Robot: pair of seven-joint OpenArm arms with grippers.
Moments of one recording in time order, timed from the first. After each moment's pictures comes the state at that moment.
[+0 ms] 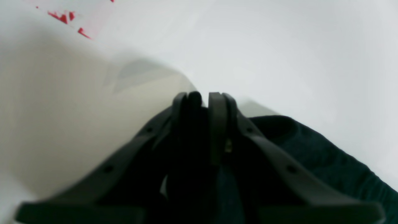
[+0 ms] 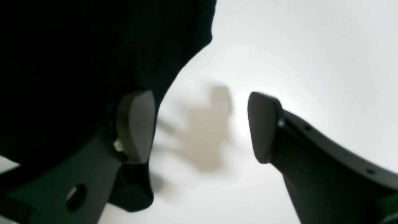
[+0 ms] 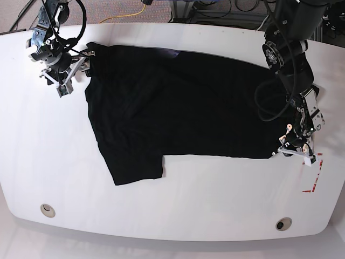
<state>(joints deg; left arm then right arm) -28.1 -11.0 -33.0 43.8 -6.5 -13.6 29.7 -18.5 13.6 28.8 98.4 17.6 40.5 -53.5</state>
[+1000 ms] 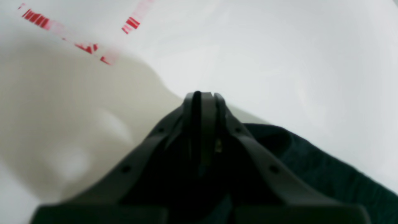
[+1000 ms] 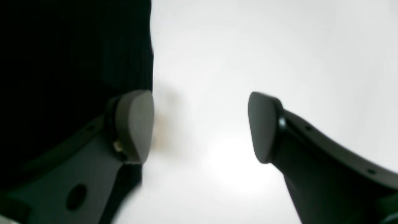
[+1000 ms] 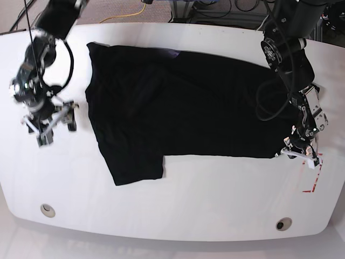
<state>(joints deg) -26.1 -10.6 -32.9 50.6 -6.2 -13.9 31.4 4.9 16.9 30.1 92.1 16.7 40.4 -53.6</state>
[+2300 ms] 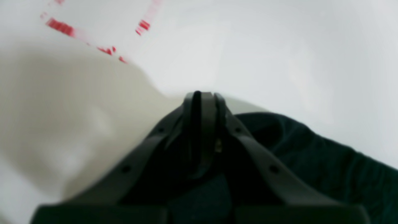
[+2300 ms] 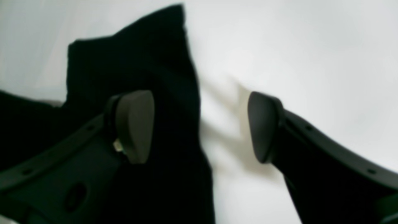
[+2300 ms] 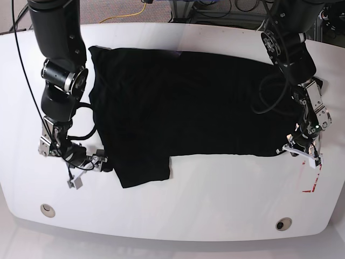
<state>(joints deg) -23.2 -11.1 -30.1 58.9 -6.4 -13.9 36.9 40.0 15.3 25.4 27.7 7.9 40.1 -38.1</state>
